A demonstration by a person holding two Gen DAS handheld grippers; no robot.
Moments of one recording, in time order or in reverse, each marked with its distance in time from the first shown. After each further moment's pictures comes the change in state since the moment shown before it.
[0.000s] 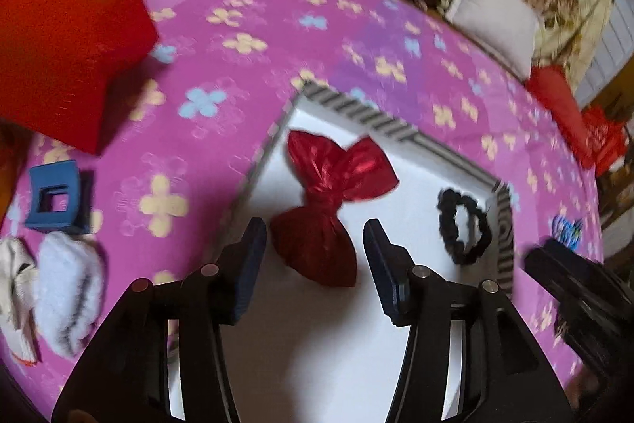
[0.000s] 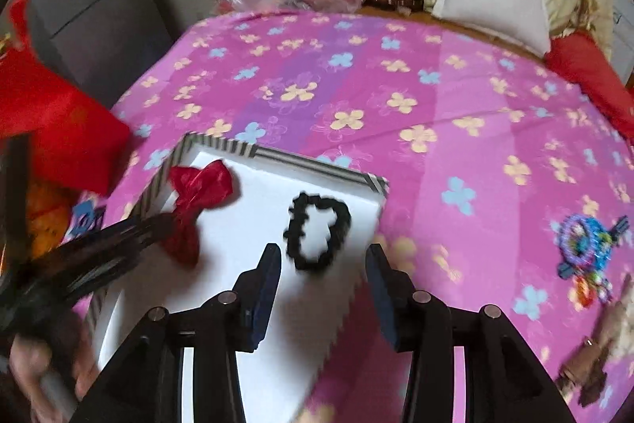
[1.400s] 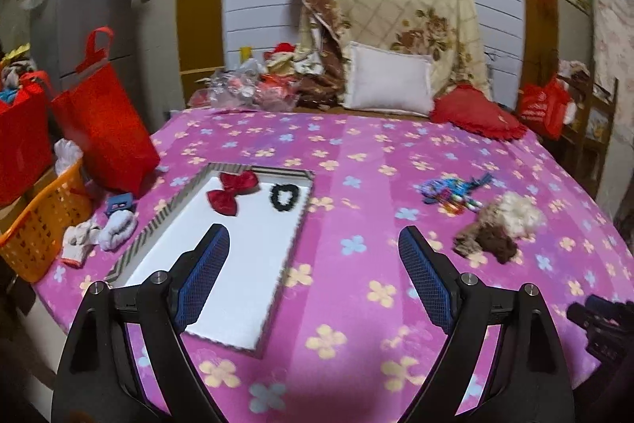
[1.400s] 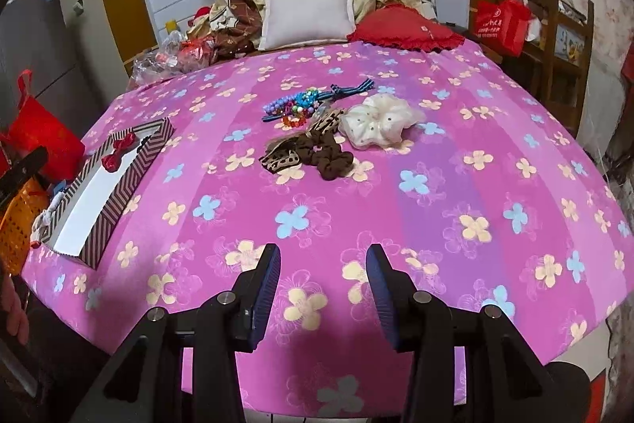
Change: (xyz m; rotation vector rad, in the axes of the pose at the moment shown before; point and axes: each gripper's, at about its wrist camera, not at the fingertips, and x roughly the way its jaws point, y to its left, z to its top) left arm -0.201 -0.195 -0.251 0.292 -0.559 0.066; right arm -0.229 -0.203 -0.302 0.280 -0.227 -0.223
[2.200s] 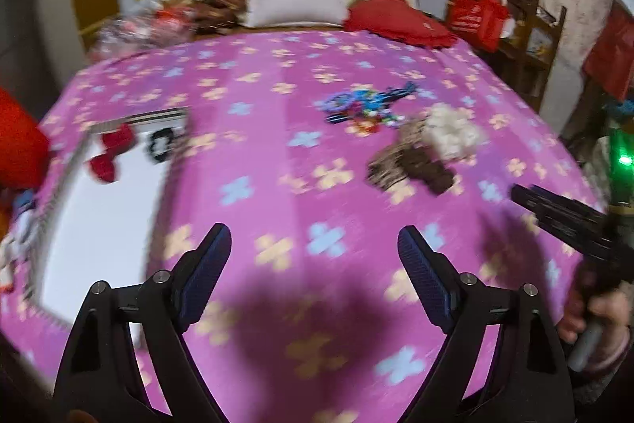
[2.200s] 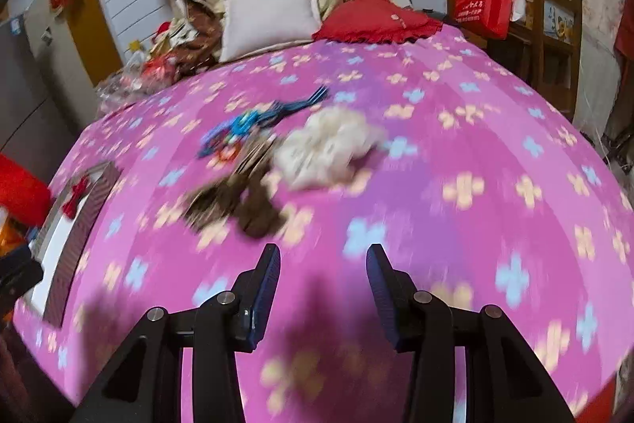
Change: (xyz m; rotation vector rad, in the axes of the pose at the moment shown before) left arm 0.081 -0.087 0.007 0.139 0.333 -0.293; right arm 0.086 -0.079 0.064 0.098 0.002 -0.019
